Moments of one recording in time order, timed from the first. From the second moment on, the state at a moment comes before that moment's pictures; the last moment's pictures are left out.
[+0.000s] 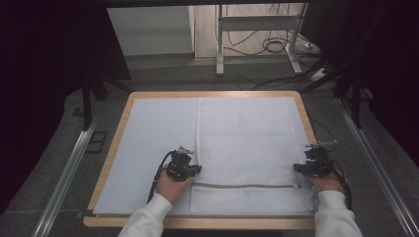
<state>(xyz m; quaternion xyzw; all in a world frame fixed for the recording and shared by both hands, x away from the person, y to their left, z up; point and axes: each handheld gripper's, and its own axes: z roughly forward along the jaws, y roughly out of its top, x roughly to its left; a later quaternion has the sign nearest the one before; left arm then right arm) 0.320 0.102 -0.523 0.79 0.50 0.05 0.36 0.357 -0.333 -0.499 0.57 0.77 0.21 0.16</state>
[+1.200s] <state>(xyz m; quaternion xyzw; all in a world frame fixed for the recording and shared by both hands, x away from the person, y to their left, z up) 0.318 0.108 -0.519 0.78 0.50 0.05 0.37 0.357 -0.334 -0.498 0.56 0.78 0.24 0.14</state>
